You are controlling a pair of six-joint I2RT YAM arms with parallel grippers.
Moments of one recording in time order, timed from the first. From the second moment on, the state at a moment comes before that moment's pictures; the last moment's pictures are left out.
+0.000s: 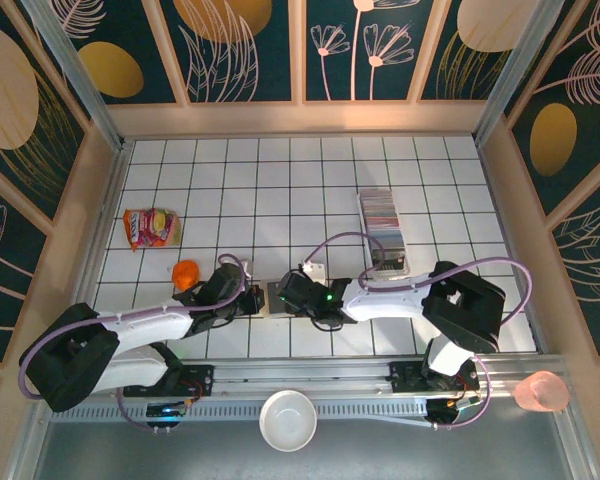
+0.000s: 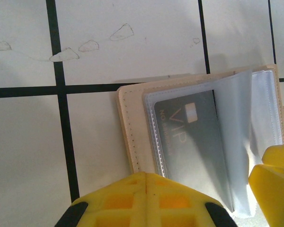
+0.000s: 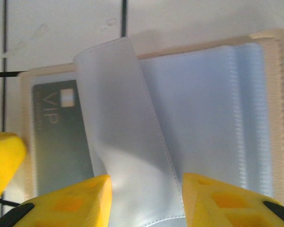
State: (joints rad) left arm -0.75 1.23 0.30 0.09 0.10 -0.81; right arm 1.20 1.63 0.83 -0.26 0.28 1.10
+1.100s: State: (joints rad) left arm -0.75 1.12 0.23 0.10 0.02 -0.91; right arm 1.19 1.67 0.80 -0.02 0.18 1.15
